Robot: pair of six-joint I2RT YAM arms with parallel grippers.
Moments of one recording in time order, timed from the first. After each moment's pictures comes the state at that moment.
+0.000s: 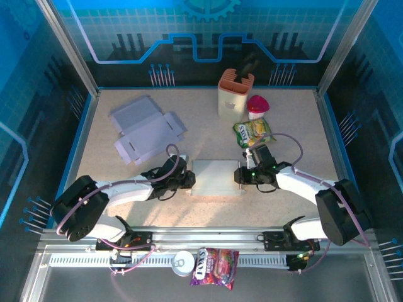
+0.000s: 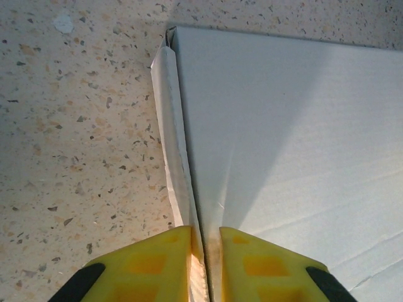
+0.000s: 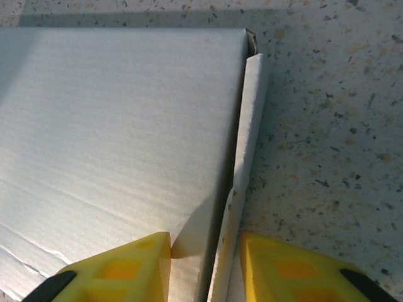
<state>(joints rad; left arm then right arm) -0.70 1.41 0.54 0.02 0.02 -0.75 0.44 1.36 0.58 -0.27 -0.26 0.44</state>
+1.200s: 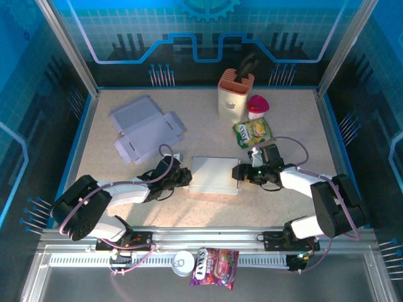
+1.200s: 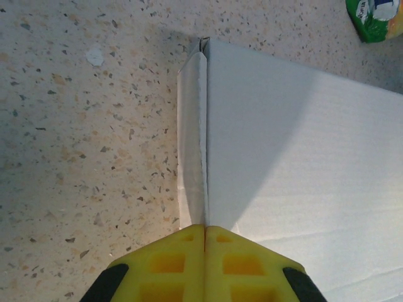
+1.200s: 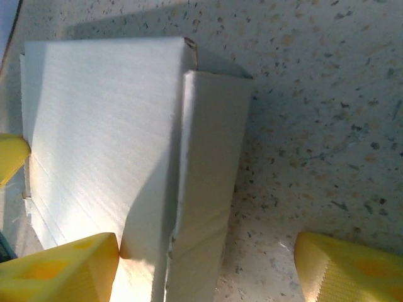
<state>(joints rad) -0.63 1.42 0.44 0.24 0.06 -0.80 0.29 1.42 0.52 -0.09 -0.54 0.48</state>
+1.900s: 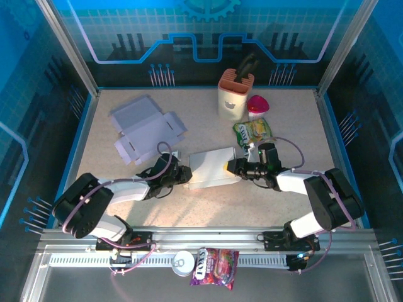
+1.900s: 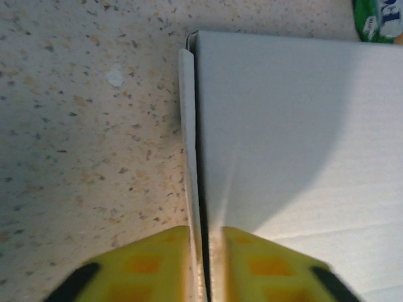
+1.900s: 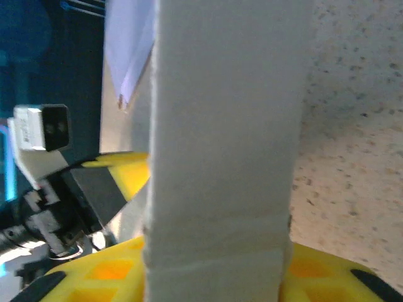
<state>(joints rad) -0.59 1.42 0.46 0.20 0.08 -0.78 0.33 1.48 0.45 0.38 -0.72 0.82</state>
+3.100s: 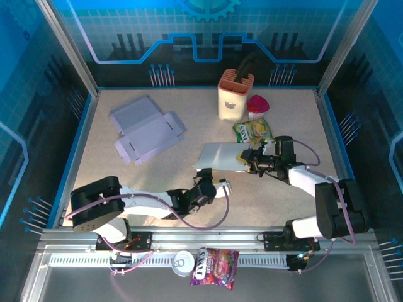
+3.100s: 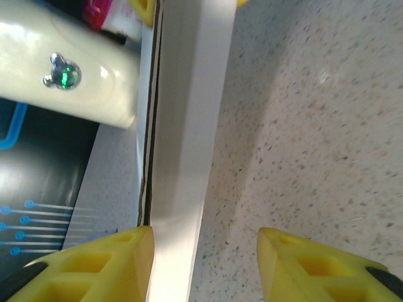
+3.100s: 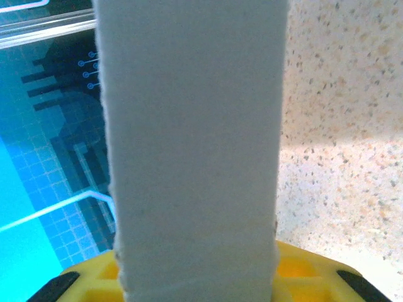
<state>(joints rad) -1.19 1.54 0.60 0.38 -0.66 0.61 0.13 1.39 0.53 0.14 -0.90 1.18</state>
